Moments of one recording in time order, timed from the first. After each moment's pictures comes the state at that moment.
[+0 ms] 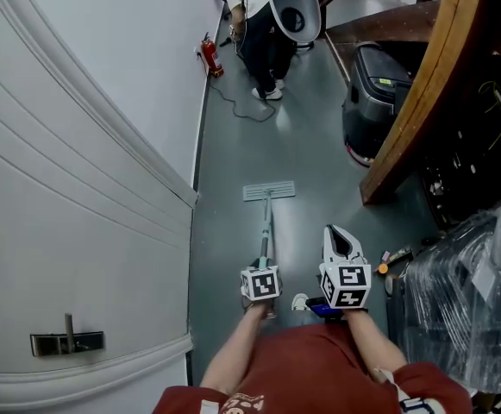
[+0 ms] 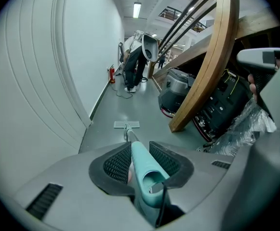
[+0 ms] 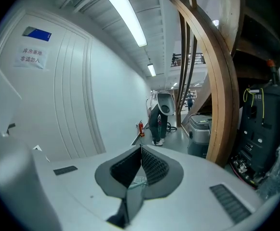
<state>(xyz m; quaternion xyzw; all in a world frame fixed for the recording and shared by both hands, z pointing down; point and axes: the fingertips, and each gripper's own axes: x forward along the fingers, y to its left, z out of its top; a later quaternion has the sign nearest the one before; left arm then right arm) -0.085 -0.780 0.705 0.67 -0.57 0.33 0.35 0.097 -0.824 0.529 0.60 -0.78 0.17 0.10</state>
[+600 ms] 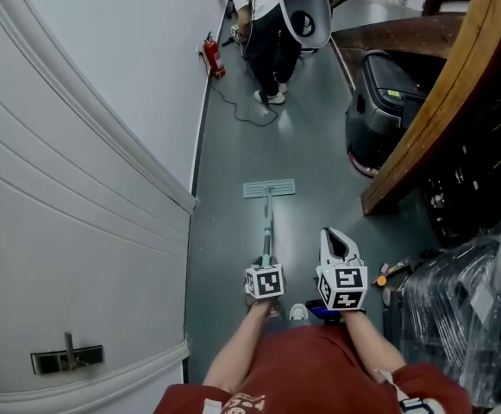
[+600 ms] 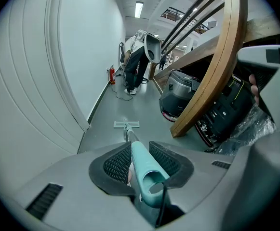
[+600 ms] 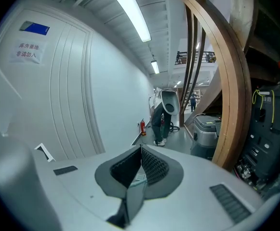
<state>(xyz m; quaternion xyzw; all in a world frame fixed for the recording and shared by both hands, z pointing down) -0.093 -0.865 0.711 0.66 -0.58 0.33 0.34 0.070 -0.902 0.533 0.59 -0.79 0.16 0.11</state>
